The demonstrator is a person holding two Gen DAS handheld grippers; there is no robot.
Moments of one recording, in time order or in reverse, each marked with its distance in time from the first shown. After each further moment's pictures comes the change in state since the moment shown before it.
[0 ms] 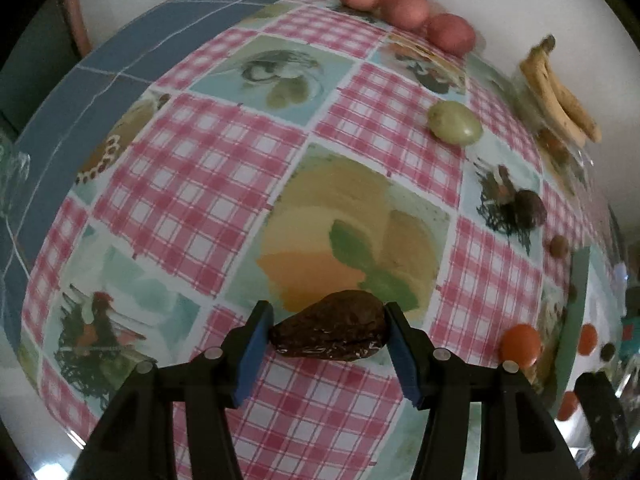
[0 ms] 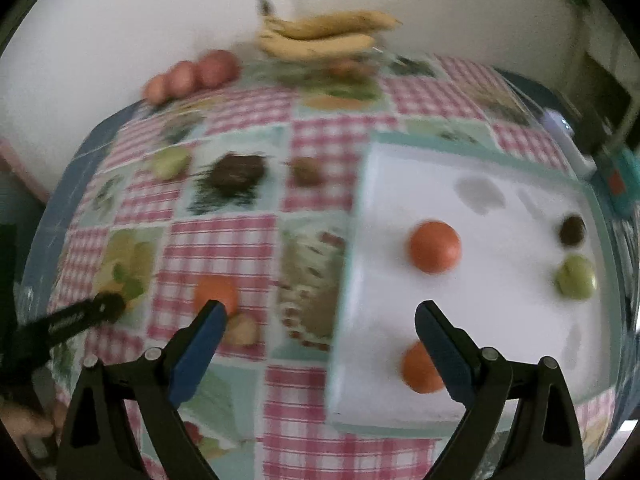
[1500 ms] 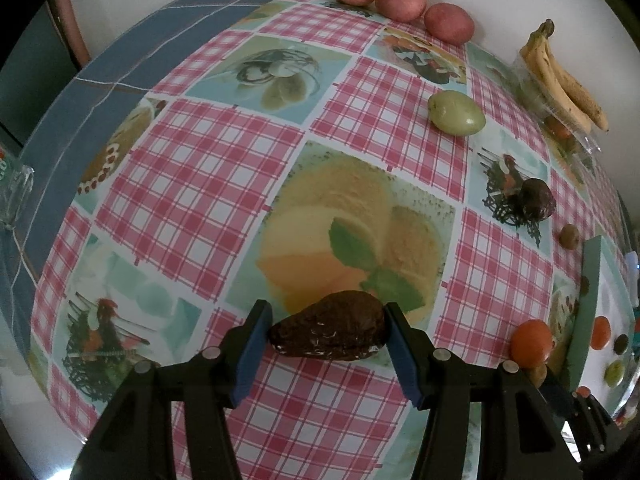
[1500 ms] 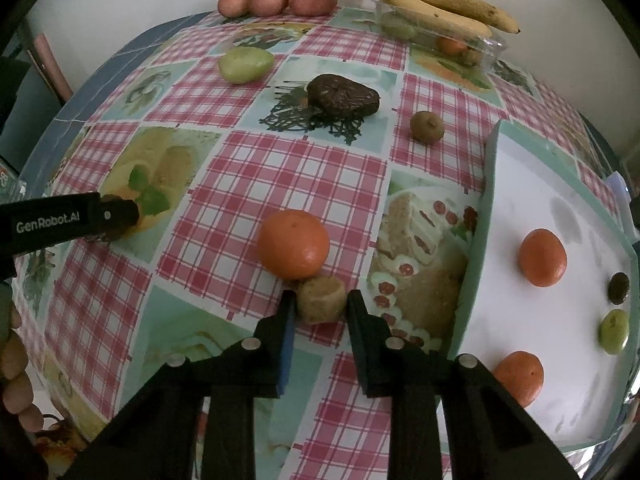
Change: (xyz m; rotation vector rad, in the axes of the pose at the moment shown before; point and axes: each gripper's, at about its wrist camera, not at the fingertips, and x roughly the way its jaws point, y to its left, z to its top) left arm 0.006 -0.008 0.000 0.050 0.006 0.053; right arm 0.052 0.060 -0.022 -0.274 0.134 0.006
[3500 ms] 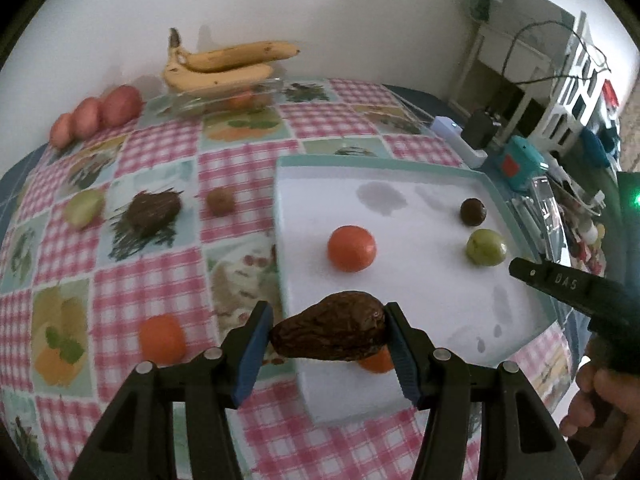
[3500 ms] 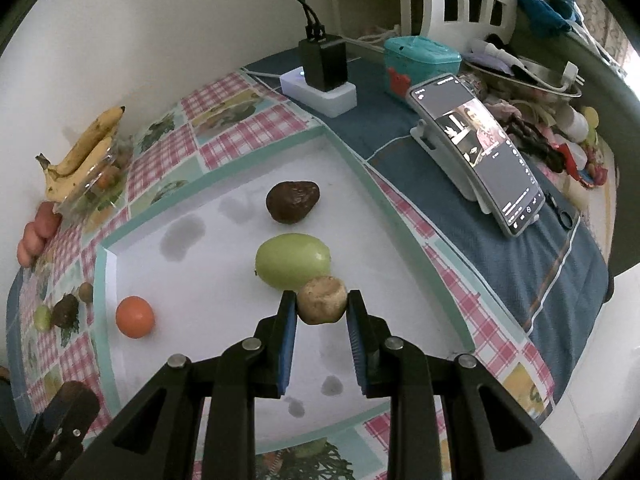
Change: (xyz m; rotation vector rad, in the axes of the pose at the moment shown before) left arm -0.059 -0.231 -0.097 0.648 -0.179 -0.351; right arm -0.092 -0.258 -0.107 0.857 -0.162 -0.260
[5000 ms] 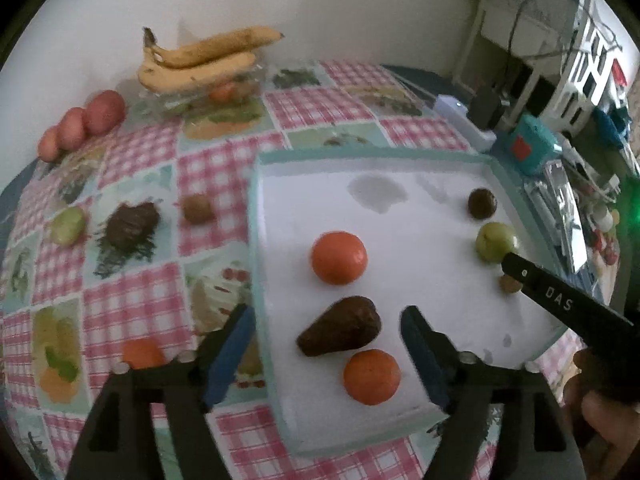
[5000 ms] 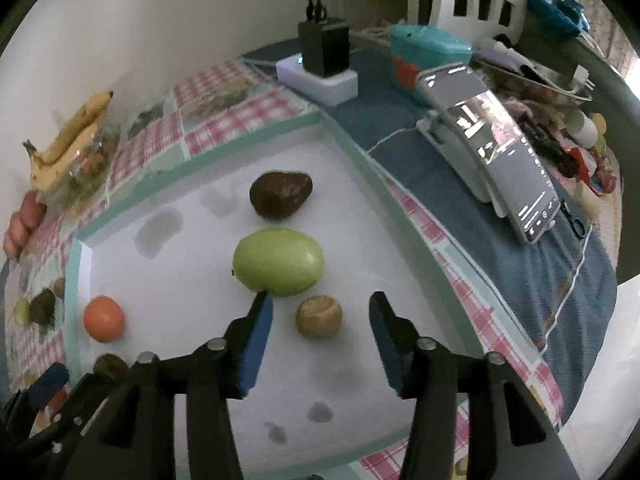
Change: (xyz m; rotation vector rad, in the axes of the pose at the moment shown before) left arm 0.020 -0.015 0.017 0.028 0.056 0.057; right arm 0.026 -0.002 0.000 -0.027 -0.011 -0.020
